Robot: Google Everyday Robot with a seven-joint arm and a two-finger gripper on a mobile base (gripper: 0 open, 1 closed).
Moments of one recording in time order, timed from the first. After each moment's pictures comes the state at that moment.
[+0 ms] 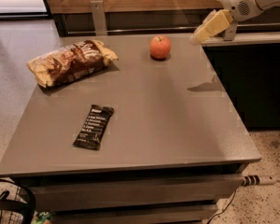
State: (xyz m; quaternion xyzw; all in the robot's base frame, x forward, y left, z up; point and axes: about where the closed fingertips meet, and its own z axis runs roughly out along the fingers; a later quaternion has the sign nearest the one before) arm 0.691 -0.188 0.994 -0.50 0.73 0.10 0.45
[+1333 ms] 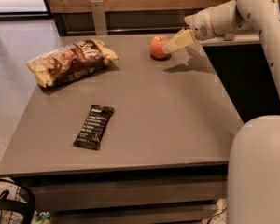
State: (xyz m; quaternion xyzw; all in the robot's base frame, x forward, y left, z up) arm 0.794 -0.138 0.896 -0.45 0.74 0.20 0.46
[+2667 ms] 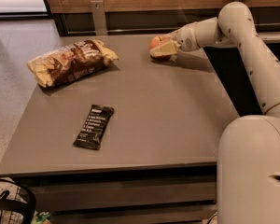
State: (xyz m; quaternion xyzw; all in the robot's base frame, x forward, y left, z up) arm 0.810 -0.097 0.849 -0.45 0.72 0.26 0.46
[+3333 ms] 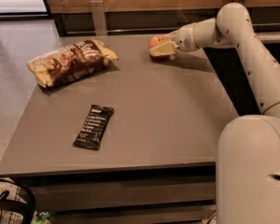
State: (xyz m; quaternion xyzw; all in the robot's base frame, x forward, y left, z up) arm 0.811 -0.090 0.844 -0.45 0.72 0.26 0.46
